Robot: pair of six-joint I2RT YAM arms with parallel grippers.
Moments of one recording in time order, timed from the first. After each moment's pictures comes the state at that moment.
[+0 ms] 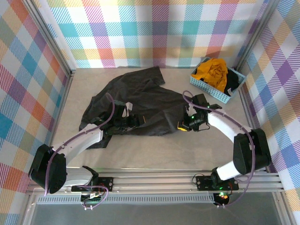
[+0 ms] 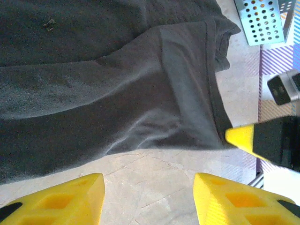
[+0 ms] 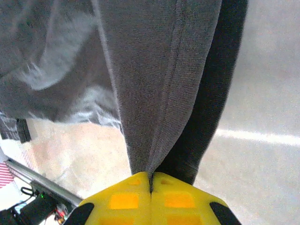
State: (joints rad) left arm -0.53 1.29 0.79 -0.27 0.36 -0.82; right arm 0.33 1.45 0.92 -0.72 -0.50 0.60
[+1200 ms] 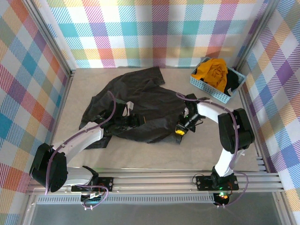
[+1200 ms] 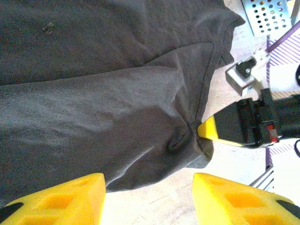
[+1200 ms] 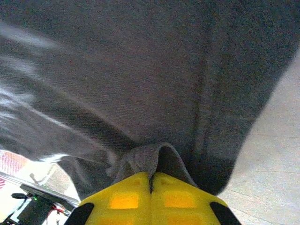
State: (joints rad) left arm -0.53 1.30 0.83 -0.33 0.36 -0.76; right arm 0.34 1.78 1.09 -0.88 -0.51 0.62
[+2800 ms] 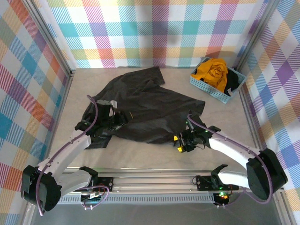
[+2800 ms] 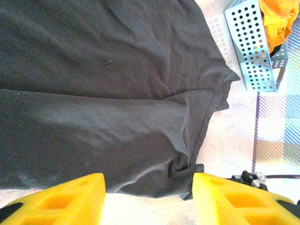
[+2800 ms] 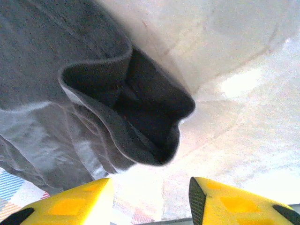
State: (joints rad) left arm -0.40 1.08 0.79 -0.44 0.29 -0.86; right arm 0.58 1.18 0.59 -0.52 -0.34 1.77
